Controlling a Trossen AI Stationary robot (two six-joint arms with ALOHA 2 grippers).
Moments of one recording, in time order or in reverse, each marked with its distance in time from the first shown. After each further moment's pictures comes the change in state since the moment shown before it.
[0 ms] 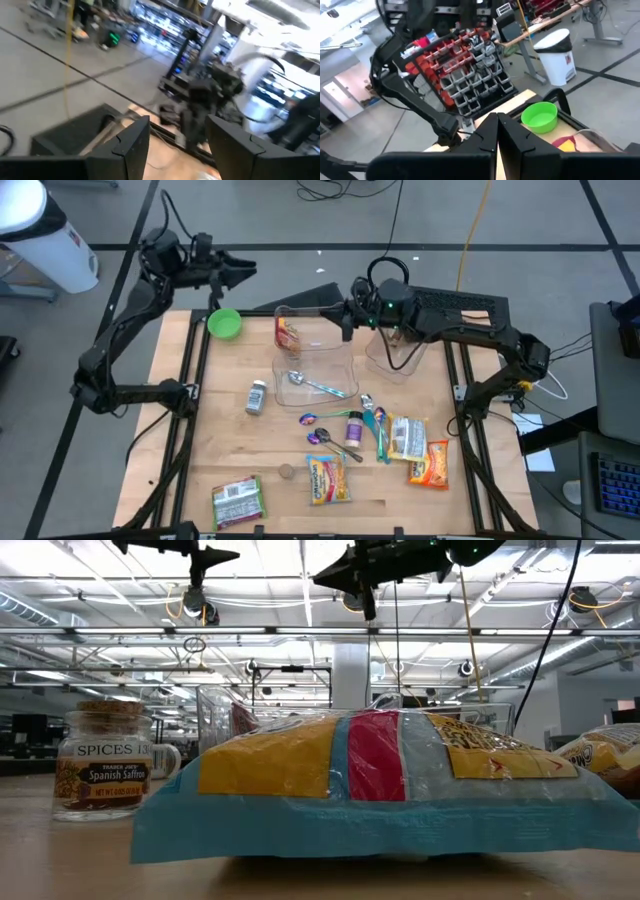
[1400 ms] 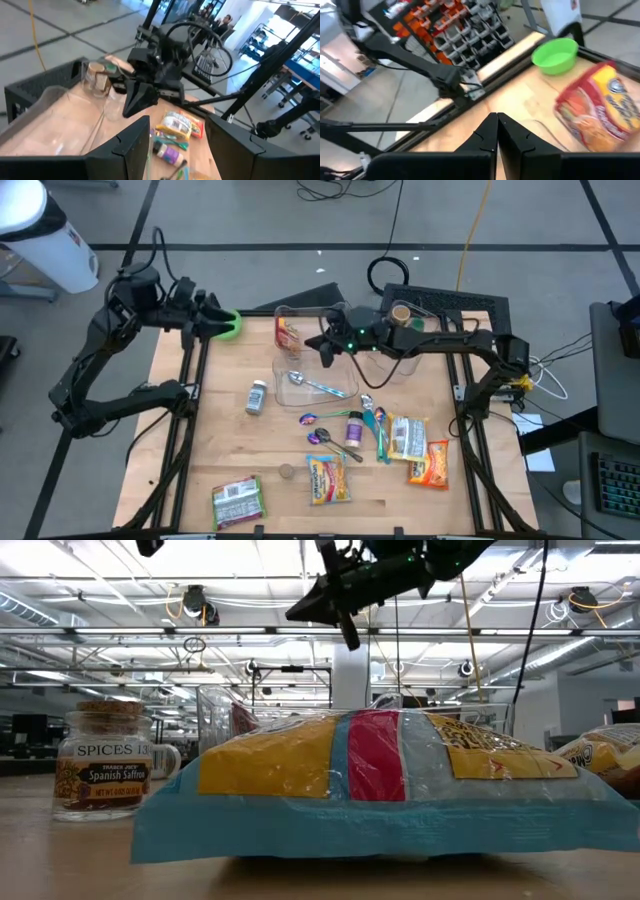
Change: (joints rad) left arm -0.164 -0.302 0.000 -0.576 -0.068 0.171; right arm 0.152 0.140 0.000 -0.056 0.100 0.064
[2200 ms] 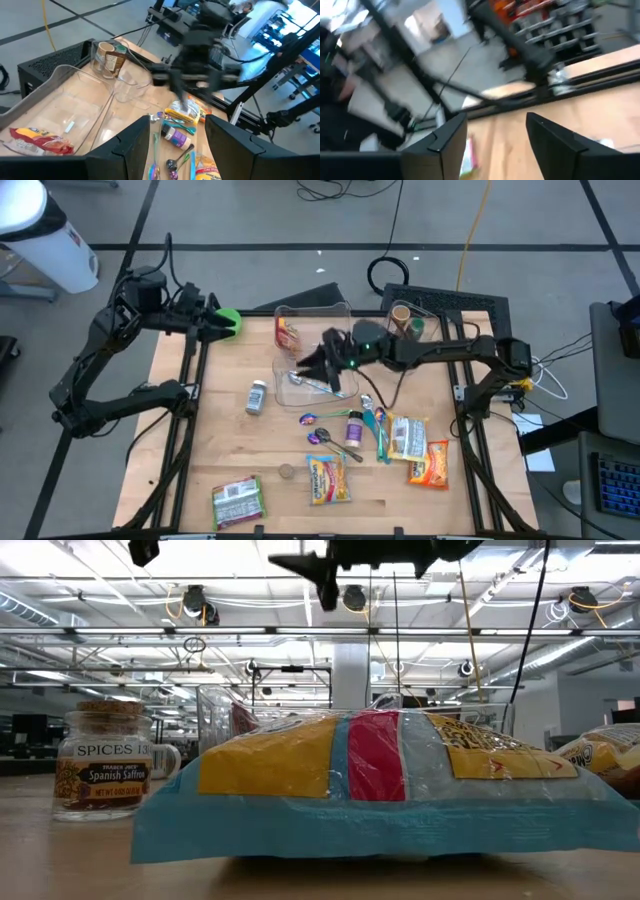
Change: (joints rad) left arm 0.000 0.002 -0.010 -0.097 -0.046 0.058; right arm 0.143 -0.014 0.000 0.145 -0.213 -0.078
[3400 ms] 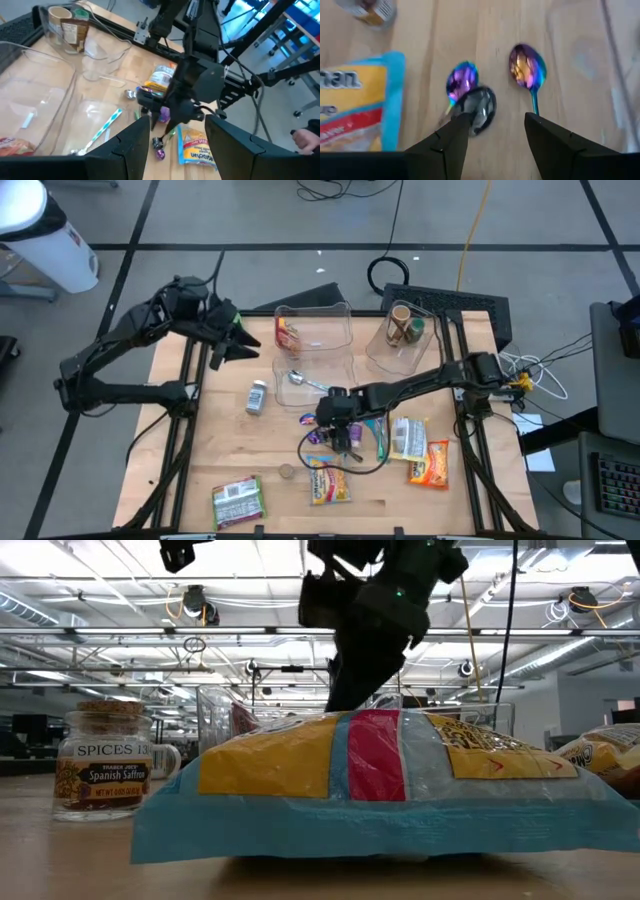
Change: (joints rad) left arm -0.343 0.150 -0.001 0.053 -0.134 -0.001; right arm 0.264 0.256 0.097 -0.758 0.373 -0.363
